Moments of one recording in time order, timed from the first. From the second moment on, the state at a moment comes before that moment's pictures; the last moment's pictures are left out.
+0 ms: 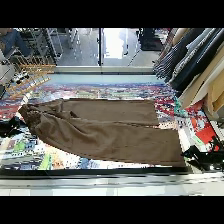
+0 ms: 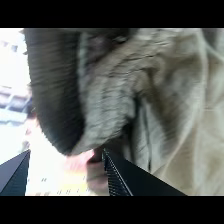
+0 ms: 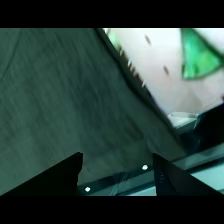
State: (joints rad) left arm 0.67 -1.72 1.46 1.00 -1.31 -1.29; right arm -0.89 -1.15 0.68 -1.08 1.26 1.27
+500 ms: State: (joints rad) left arm 0.65 -1.76 1.42 0.90 -1.25 -1.18; right arm -0.93 -1.12 0.62 -1.08 1.31 1.28
